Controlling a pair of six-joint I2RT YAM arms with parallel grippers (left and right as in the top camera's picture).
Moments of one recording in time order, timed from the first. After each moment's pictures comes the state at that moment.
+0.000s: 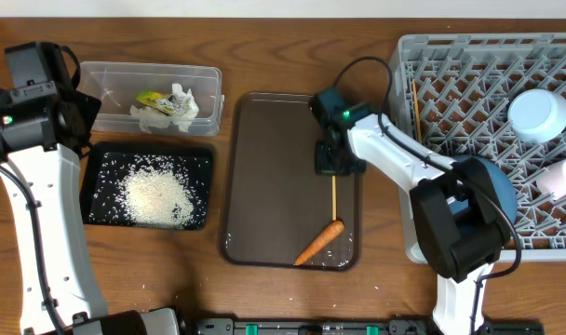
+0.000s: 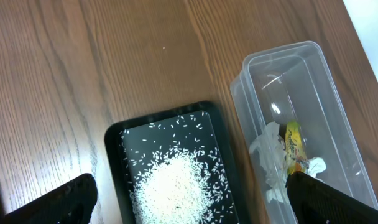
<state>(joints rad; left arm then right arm) 0.27 1.47 1.59 -1.20 -0.38 -0.92 0.51 2.06 1.49 -0.91 -0.03 0.56</state>
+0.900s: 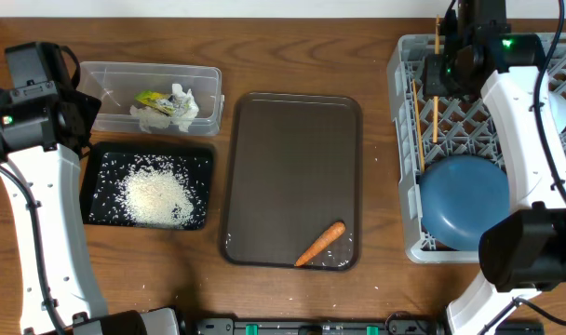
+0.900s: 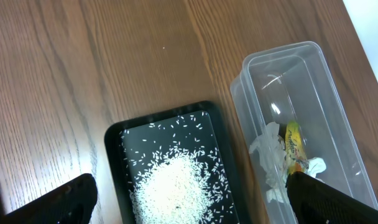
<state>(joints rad) 0.27 1.47 1.59 -1.20 -0.38 -0.92 0.05 1.89 1.84 -1.07 0.00 0.07</state>
